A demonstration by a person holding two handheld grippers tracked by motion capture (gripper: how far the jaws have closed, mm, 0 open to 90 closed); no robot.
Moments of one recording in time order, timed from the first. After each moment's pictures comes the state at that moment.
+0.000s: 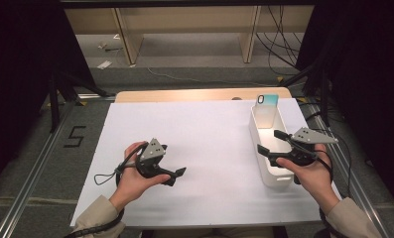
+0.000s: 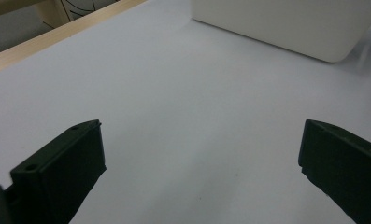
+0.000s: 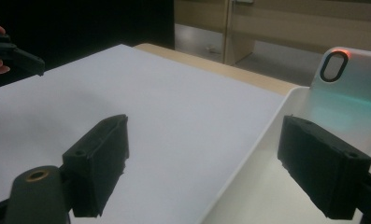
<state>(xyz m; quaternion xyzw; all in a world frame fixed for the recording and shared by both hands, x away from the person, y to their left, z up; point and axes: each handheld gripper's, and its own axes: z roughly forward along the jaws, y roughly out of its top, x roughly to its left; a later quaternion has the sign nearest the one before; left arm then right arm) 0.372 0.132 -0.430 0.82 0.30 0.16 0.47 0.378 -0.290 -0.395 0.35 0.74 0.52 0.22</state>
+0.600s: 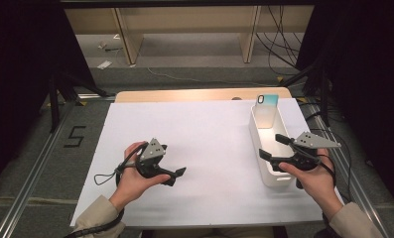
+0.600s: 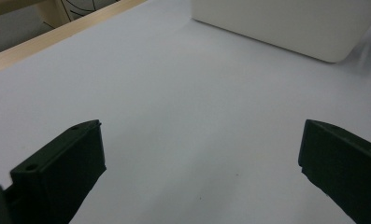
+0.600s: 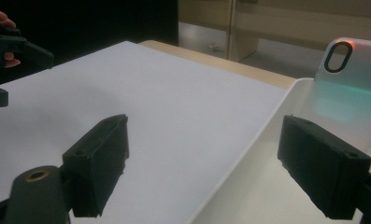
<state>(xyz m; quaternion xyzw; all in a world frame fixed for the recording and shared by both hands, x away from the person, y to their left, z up) 0.372 0.132 -0.430 0.82 0.30 0.16 0.47 0.368 -0.295 -0.400 0.35 0.75 0.52 0.22</state>
